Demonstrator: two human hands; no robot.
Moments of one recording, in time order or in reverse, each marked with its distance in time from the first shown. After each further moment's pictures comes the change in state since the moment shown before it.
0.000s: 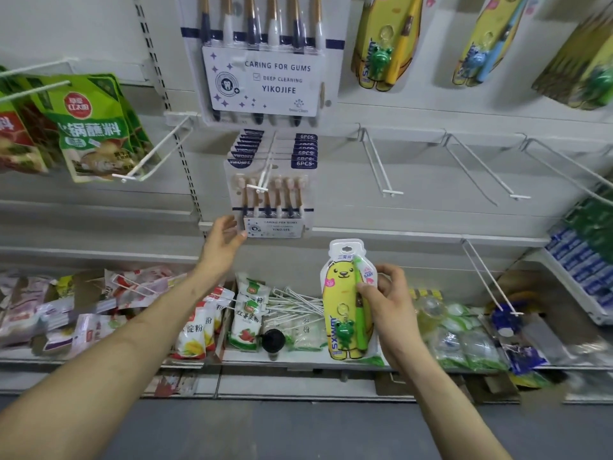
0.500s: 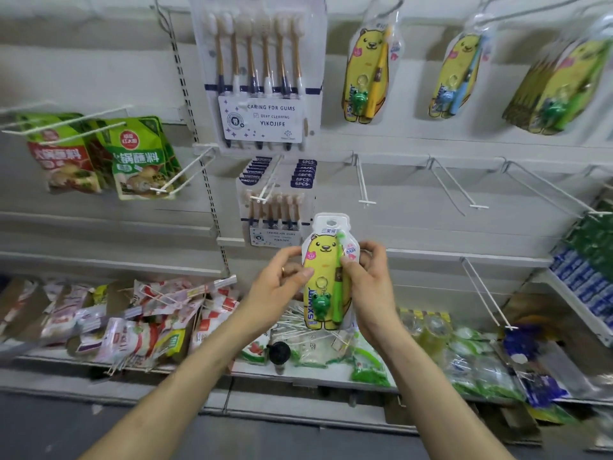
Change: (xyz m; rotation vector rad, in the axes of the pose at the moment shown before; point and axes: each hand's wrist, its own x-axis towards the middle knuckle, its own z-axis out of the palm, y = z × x) left_hand -0.175 0.114 0.053 -0.166 -0.236 0.154; right_hand -0.023 -0.057 0.000 0.200 -0.116 -0.149
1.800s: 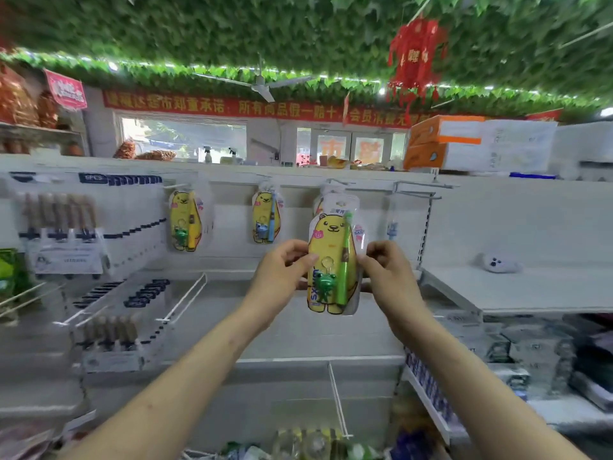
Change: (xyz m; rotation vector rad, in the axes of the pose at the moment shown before) left_hand 0.092 0.290 0.340 -0.128 0.066 0.306; right_hand 0.043 -0.280 -0.373 -0.223 0.098 -0.374
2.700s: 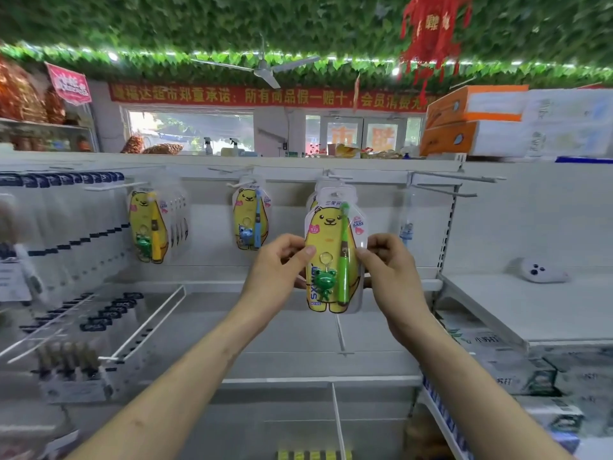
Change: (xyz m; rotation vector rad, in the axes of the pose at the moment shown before) left_hand 0.111 -0.052 0.033 0.065 0.046 0.071; right_hand 0.120 0.068 -0.004 0.057 0.015 -0.049
